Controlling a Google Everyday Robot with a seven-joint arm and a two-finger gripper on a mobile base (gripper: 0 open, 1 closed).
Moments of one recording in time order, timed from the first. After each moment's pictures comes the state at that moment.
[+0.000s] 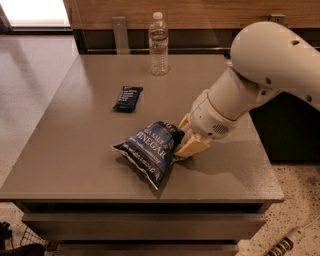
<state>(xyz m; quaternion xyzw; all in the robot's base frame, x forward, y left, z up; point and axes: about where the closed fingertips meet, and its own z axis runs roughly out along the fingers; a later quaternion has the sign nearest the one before) 0.465 -0.057 0.826 -0.71 0.66 0.15 0.20</state>
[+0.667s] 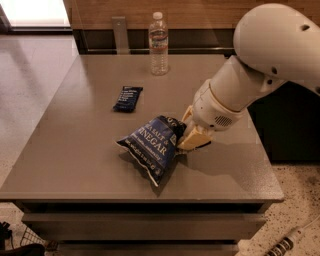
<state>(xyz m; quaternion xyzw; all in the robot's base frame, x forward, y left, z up) 0.470 -0.063 0.851 -0.70 0.68 0.12 0.20</state>
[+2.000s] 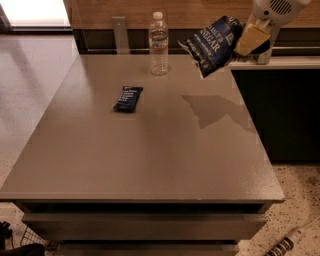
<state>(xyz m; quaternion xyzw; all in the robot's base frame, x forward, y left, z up) 0.609 -0.205 1.005 -0.53 0.82 -0.03 0.23</state>
